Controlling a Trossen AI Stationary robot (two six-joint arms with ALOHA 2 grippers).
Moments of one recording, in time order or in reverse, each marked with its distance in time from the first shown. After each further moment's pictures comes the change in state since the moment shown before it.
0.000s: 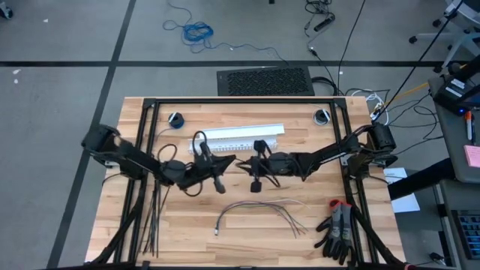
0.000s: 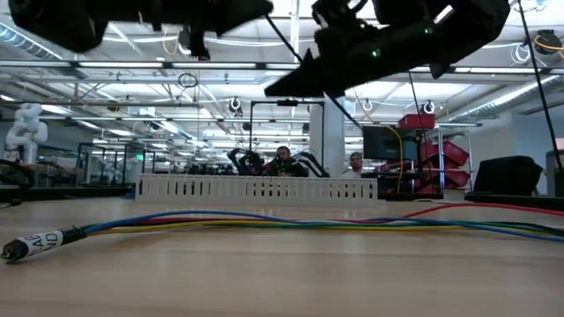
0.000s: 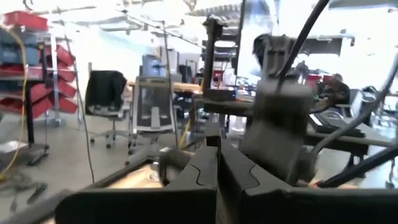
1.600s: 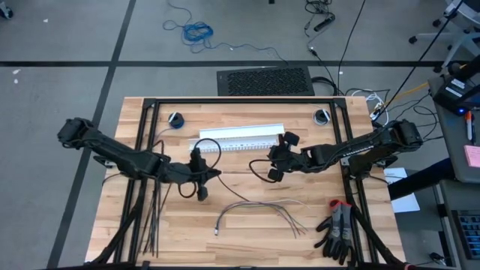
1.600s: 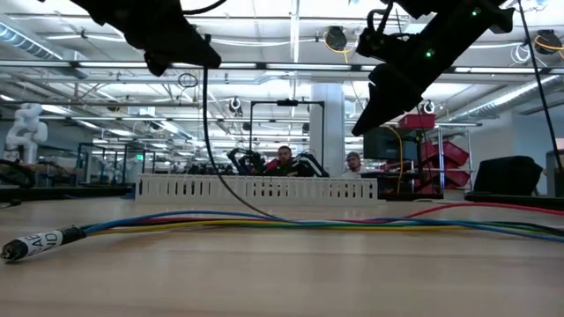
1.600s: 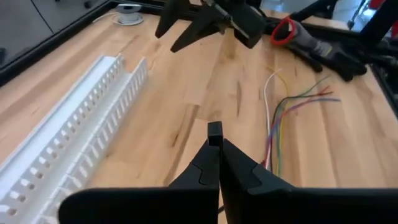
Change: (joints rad) left arm -0.016 -0.369 0.079 -1.255 0.220 -0.461; right arm 0.007 -0.297 -0.001 -0.890 0.342 0.390
